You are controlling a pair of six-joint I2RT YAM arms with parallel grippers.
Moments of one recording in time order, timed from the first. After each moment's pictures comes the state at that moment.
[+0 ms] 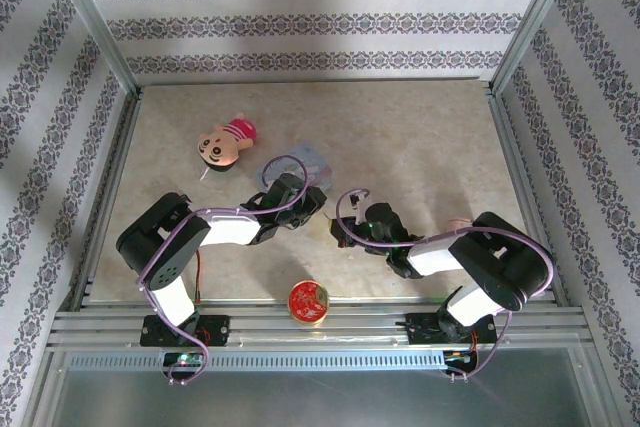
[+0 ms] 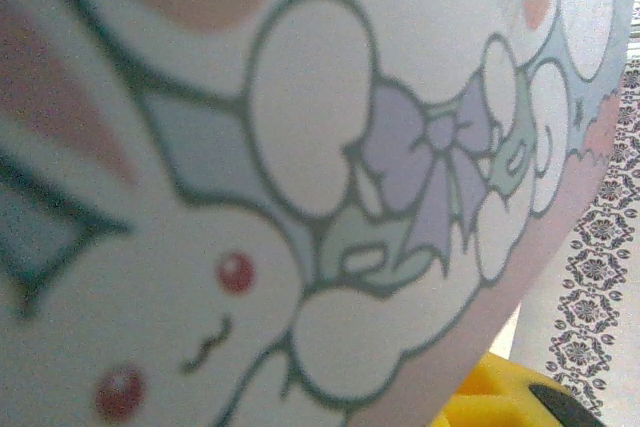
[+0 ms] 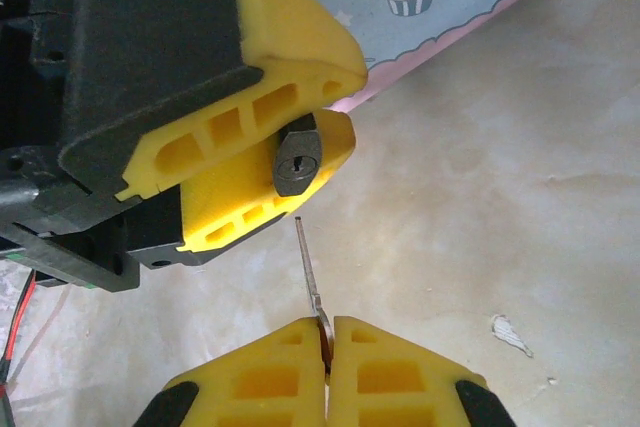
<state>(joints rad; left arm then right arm) -0.69 1.73 0.75 0.35 0.06 -1.37 0.71 1.54 0.32 0.73 -0.20 0.70</state>
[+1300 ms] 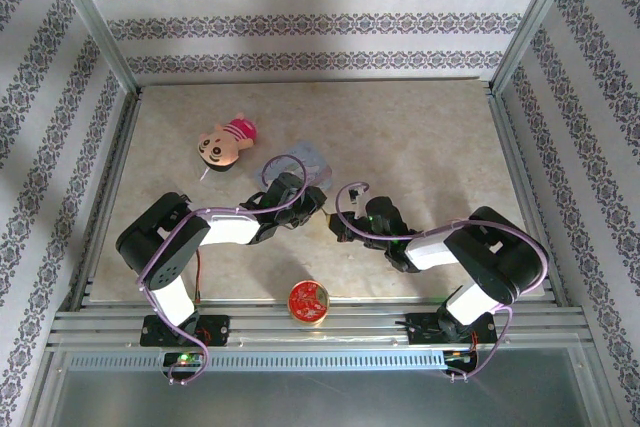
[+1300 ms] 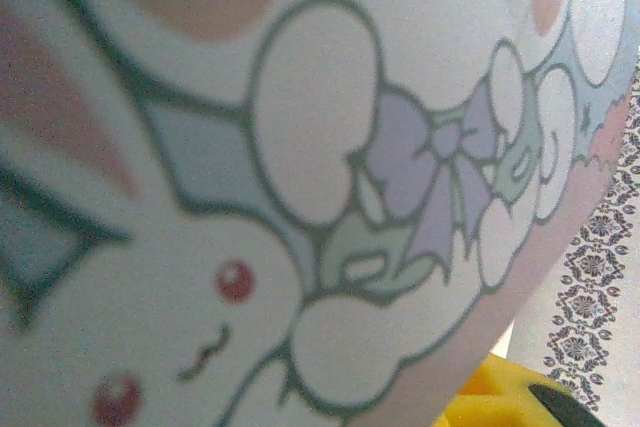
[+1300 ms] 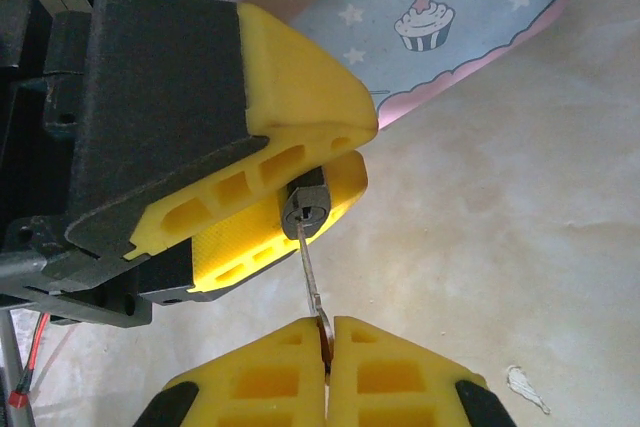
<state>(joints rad) -0.69 1.73 0.75 0.35 0.08 -1.37 0.68 1.58 0.36 0.75 -0.26 0.71</state>
